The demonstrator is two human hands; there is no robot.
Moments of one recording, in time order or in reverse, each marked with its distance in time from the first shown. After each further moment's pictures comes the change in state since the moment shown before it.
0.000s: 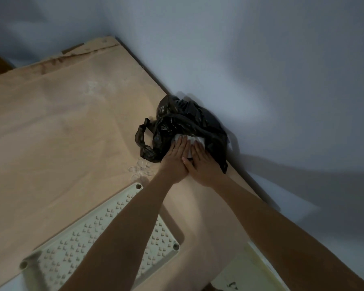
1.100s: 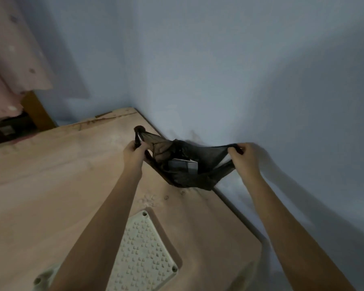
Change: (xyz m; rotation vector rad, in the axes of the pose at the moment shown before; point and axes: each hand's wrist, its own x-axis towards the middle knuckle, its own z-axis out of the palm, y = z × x) left_hand -0.074 -0.061 -0.183 -1.630 0.758 -0.548; right_hand -0.084 -0.019 -0.192 0.830 0.696 0.266
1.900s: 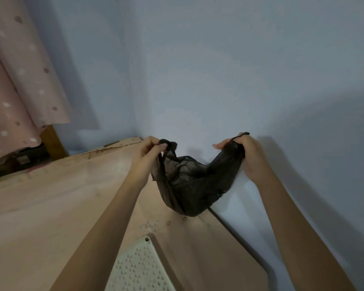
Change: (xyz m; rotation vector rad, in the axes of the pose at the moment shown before) left_hand -0.059 0.094 0.016 -0.132 -0.380 0.474; right_hand -0.008 -0.094 -0.046 0.470 -0.360 -0.220
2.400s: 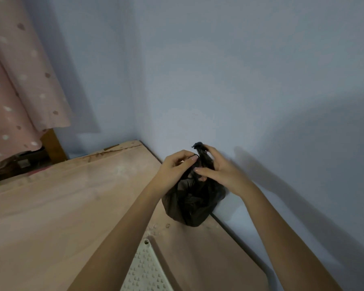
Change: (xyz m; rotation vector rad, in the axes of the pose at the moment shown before) left_hand -0.015 -0.008 0.047 0.156 -0.335 -0.070; right_hand -0.011 0.034 0.027 -0.161 -0.416 0.018
